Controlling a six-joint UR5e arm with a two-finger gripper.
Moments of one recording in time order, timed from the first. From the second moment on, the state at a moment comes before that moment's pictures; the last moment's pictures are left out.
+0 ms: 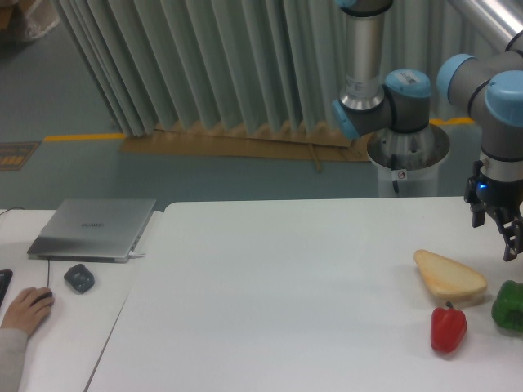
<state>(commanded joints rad) 2.56 -1.79 -1.56 -1.32 1.54 1.55</state>
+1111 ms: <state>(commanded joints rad) 2.73 -1.87 -1.51 -1.31 1.53 1.99</state>
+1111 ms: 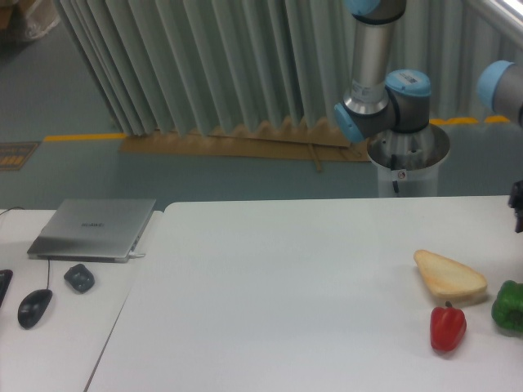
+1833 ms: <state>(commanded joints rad) 2.86 -1.91 -1.52 -1.30 1.54 2.52</state>
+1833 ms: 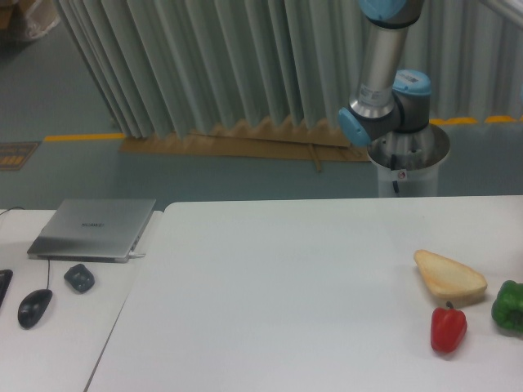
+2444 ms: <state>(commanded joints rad) 2.94 -1.99 -1.48 -1.24 1.56 2.95</state>
